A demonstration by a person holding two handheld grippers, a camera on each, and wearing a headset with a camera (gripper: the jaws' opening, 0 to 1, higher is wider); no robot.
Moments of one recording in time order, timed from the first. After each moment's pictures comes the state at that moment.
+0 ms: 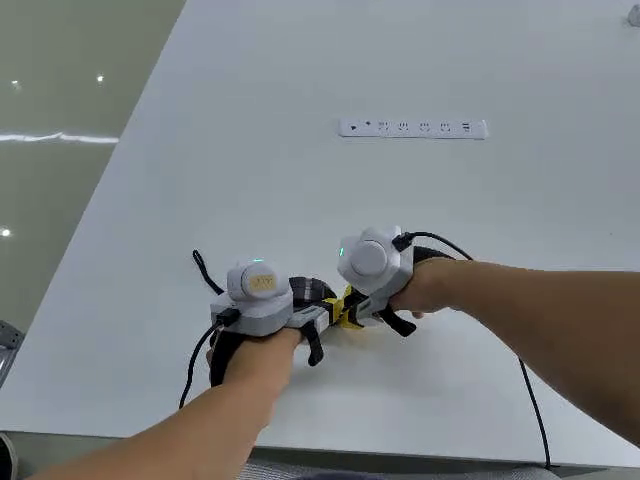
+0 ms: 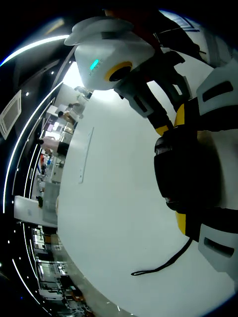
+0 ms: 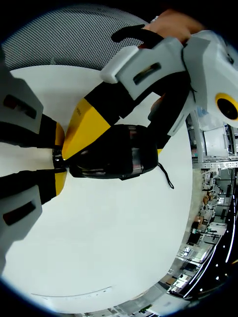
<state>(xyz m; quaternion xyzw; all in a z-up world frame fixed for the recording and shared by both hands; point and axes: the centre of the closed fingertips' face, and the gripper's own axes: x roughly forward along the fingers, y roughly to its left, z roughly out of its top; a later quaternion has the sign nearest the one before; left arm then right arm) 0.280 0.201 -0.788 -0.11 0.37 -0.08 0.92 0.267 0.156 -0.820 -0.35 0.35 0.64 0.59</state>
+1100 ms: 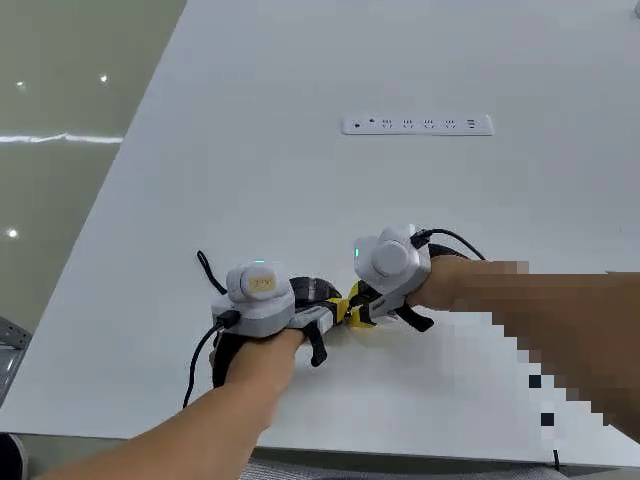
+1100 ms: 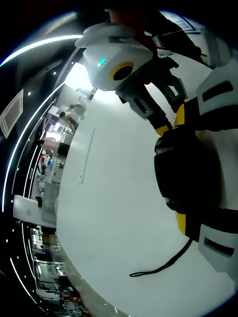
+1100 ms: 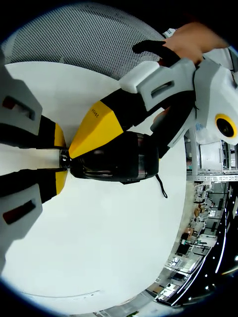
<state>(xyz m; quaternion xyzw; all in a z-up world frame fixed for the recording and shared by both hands) 0.279 0.200 -0.788 -0.12 0.37 -0.09 0.92 0.266 0.154 -0.818 -0.34 0.31 0.68 0.56</state>
